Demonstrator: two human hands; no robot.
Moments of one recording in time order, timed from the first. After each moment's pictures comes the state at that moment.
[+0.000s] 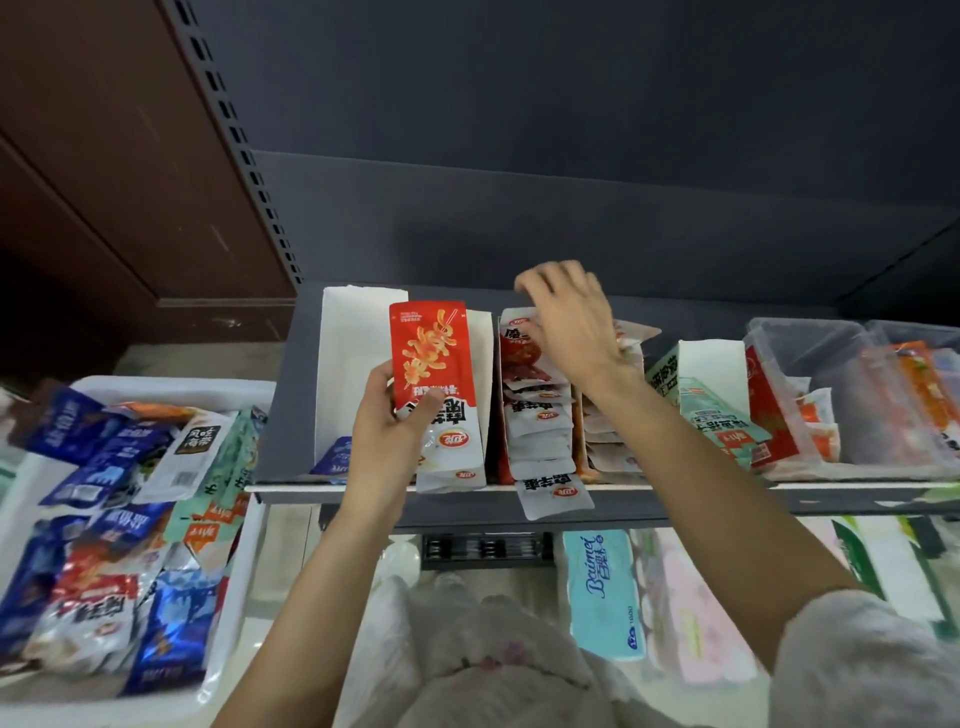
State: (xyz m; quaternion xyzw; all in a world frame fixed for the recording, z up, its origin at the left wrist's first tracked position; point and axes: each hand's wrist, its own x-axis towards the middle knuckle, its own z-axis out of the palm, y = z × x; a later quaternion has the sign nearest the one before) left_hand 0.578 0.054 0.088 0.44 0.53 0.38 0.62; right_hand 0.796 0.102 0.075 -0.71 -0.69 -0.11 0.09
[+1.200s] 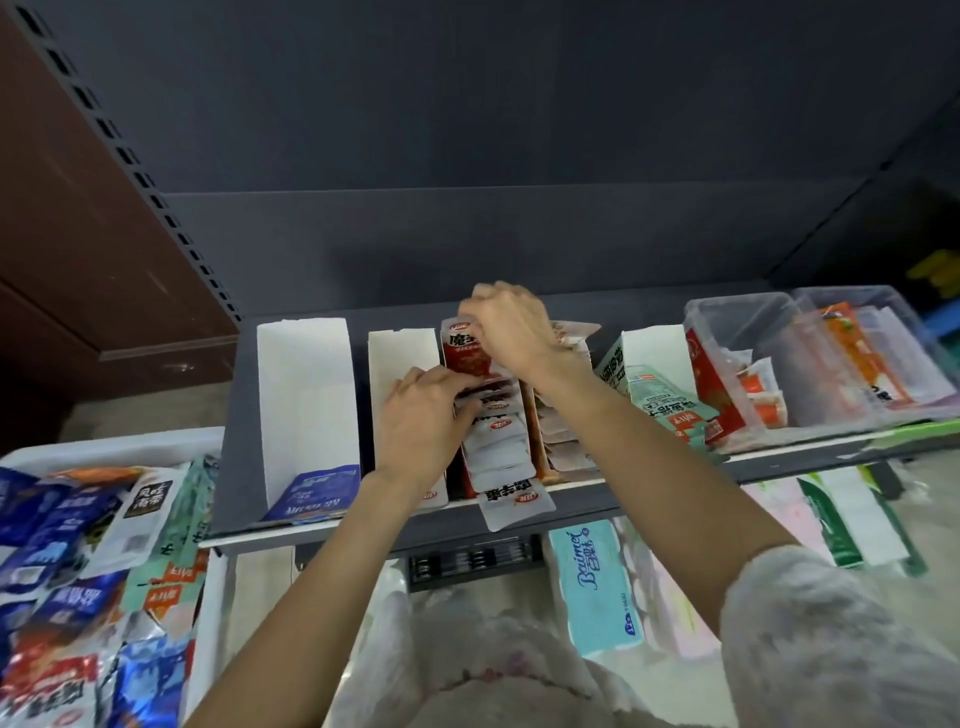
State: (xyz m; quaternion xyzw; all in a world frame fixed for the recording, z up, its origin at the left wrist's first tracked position) left_hand 0.644 0.085 0.052 0.87 0.41 0.20 0.18; right_hand 0.800 0.110 0.079 -0.72 -0.69 -0.05 0.06
